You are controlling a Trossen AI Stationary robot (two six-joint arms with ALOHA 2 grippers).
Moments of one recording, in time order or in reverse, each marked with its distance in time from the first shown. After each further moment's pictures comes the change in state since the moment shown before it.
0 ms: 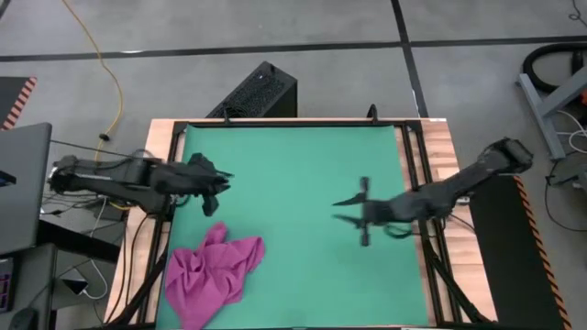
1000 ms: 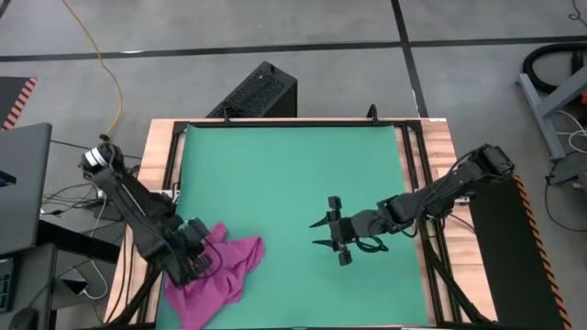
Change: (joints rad) left arm -0.786 0.534 0.031 -0.348 0.070 -1.195; right arm -0.014 0.335 0.215 -0.085 -0.190 0.104
